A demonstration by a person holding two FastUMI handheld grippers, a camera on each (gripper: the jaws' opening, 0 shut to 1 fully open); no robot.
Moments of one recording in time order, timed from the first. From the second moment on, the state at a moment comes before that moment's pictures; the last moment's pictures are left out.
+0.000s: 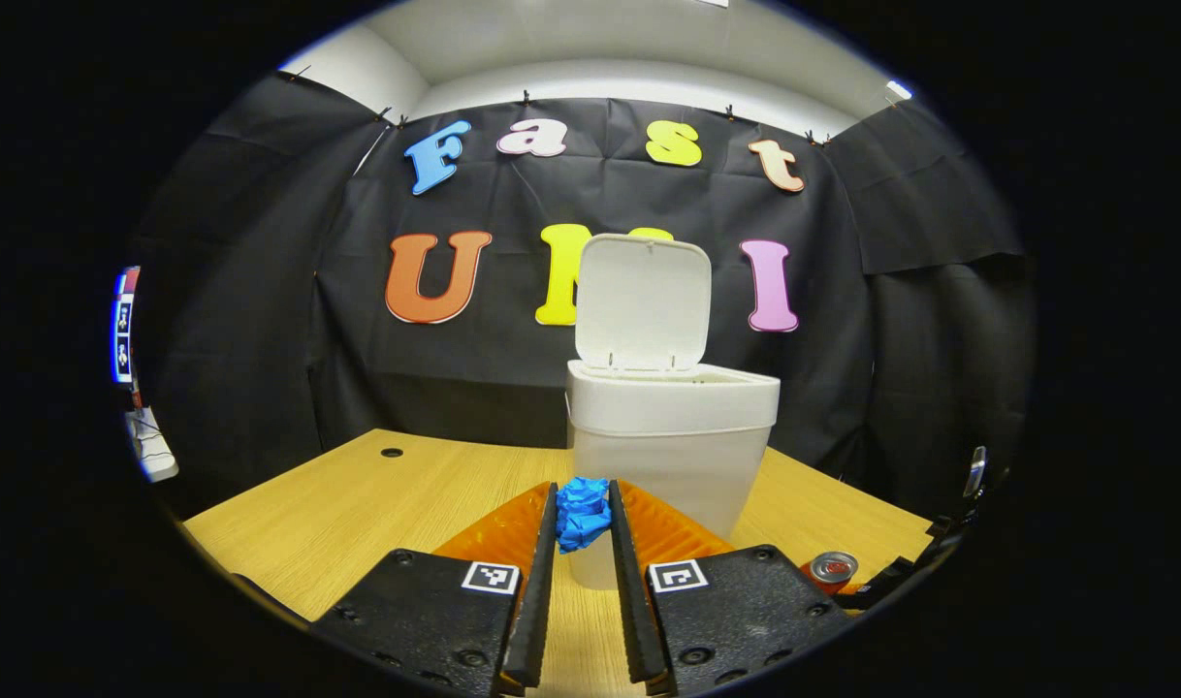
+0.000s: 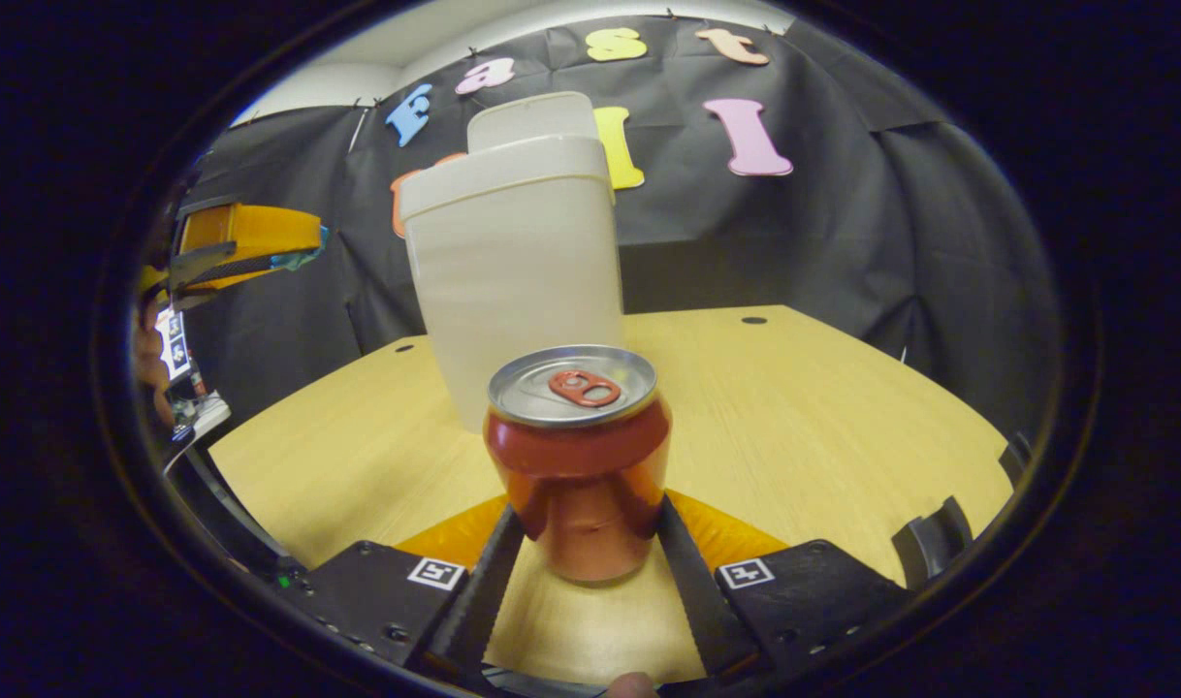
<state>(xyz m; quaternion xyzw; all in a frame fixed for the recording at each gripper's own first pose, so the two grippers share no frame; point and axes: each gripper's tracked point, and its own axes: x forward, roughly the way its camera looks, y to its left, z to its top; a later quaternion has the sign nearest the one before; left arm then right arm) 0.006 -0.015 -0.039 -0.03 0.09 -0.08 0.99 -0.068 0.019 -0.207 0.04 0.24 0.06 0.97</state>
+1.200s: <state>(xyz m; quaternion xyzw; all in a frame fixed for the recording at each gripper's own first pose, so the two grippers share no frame) 0.158 -0.076 0.010 -0.02 0.06 -0.11 0.99 -0.062 -0.034 -0.183 0.06 0.21 0.05 0.97</state>
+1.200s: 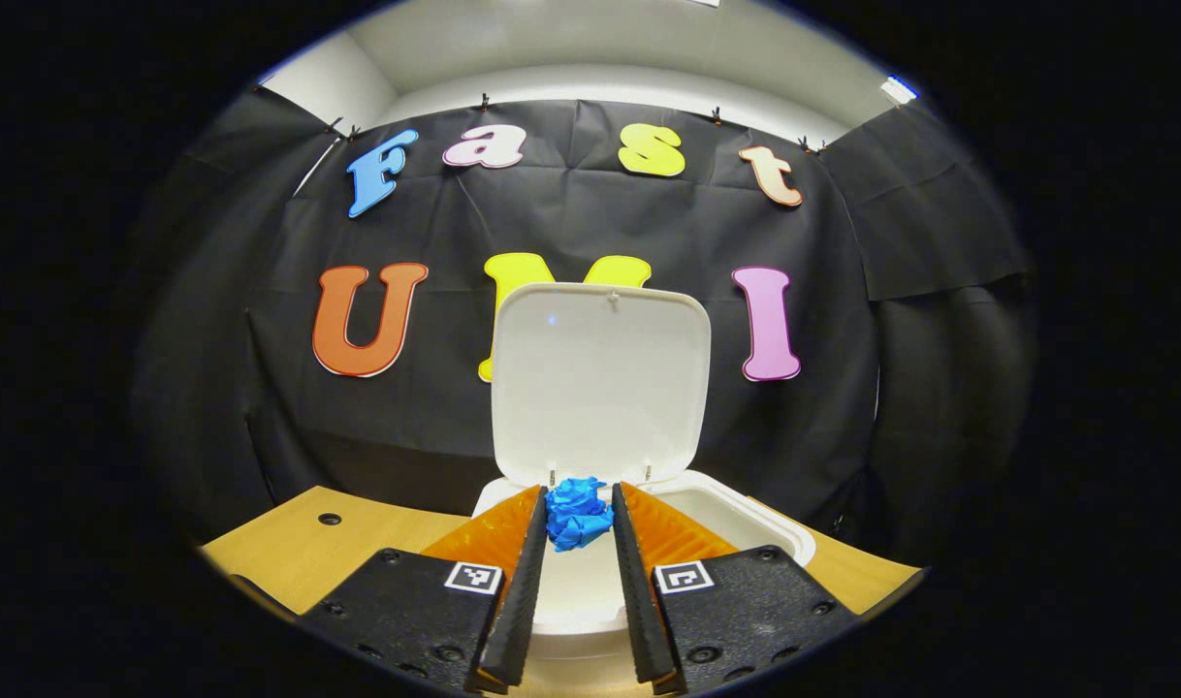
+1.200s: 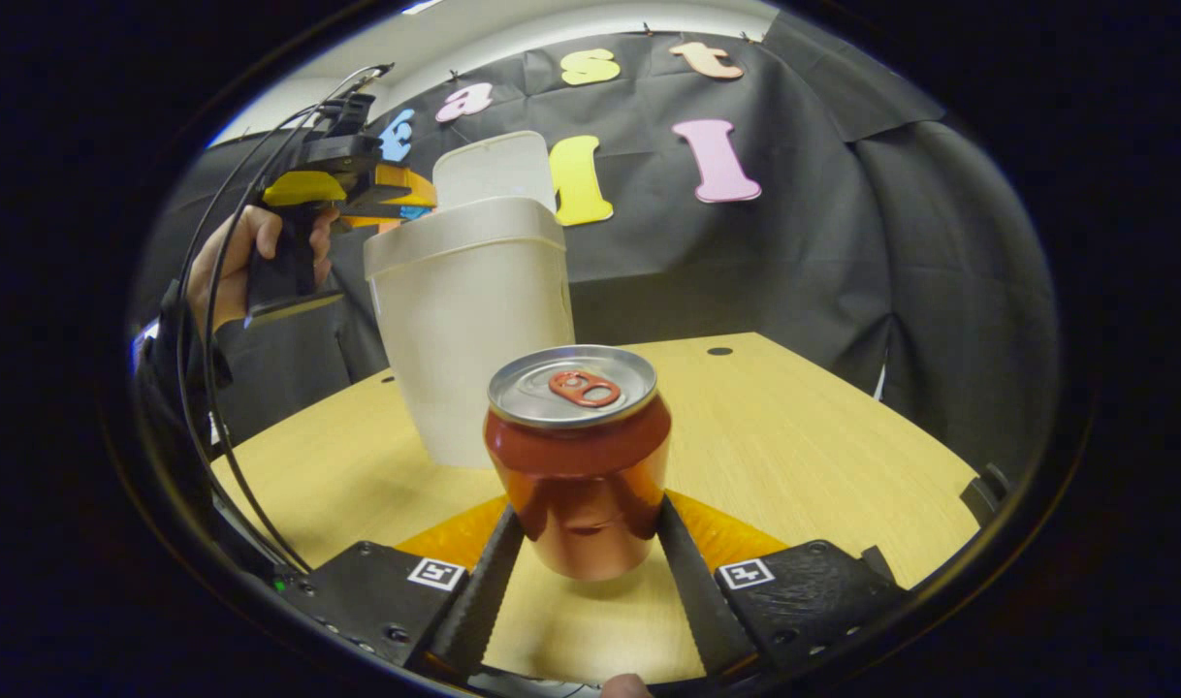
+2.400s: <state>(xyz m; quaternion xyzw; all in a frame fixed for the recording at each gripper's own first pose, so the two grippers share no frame) 0.087 0.018 0.022 -0.02 0.03 -0.06 1.00 -0.041 -0.015 -0.088 0.01 0.16 0.09 0.98</state>
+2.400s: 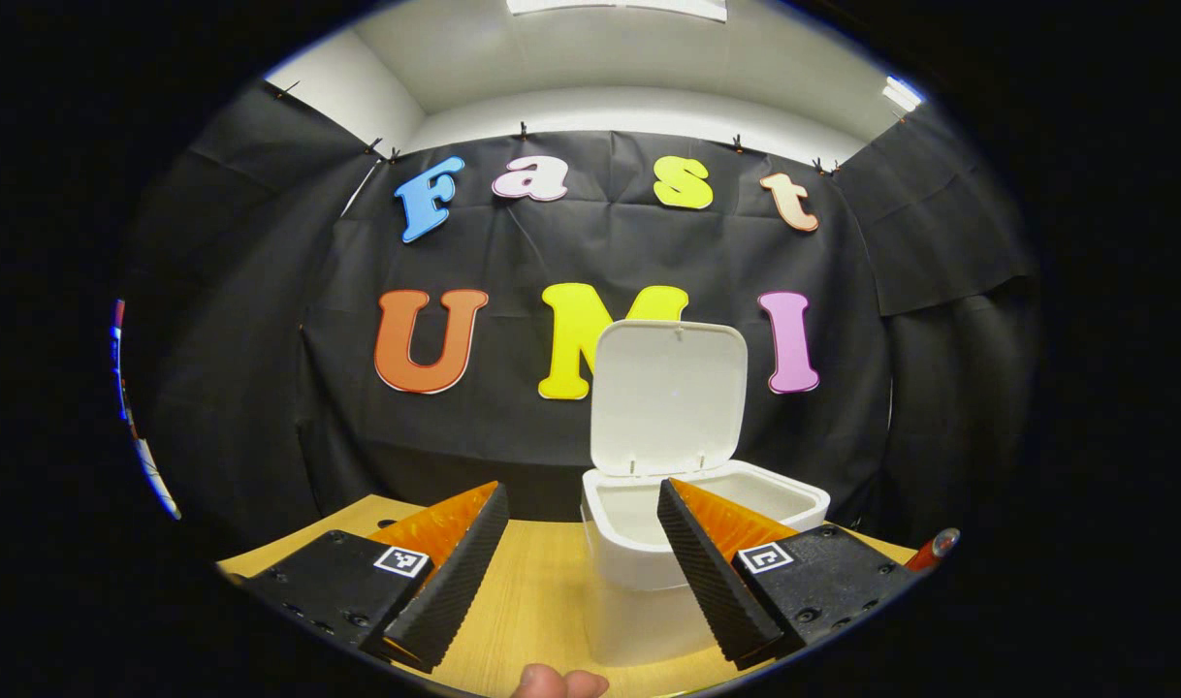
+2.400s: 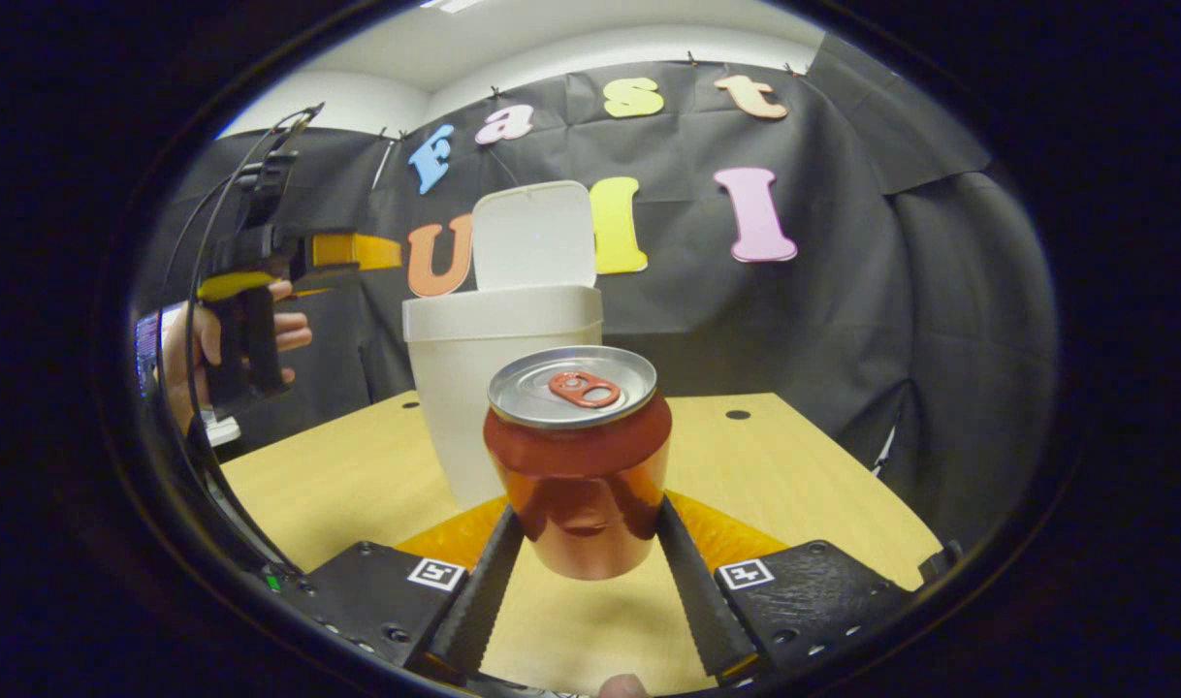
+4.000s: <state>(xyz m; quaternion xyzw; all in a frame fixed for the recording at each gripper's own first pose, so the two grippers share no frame) -0.003 0.142 -0.040 -0.02 0.07 0.02 1.00 0.156 0.133 0.073 -0.01 0.13 0.20 0.97</state>
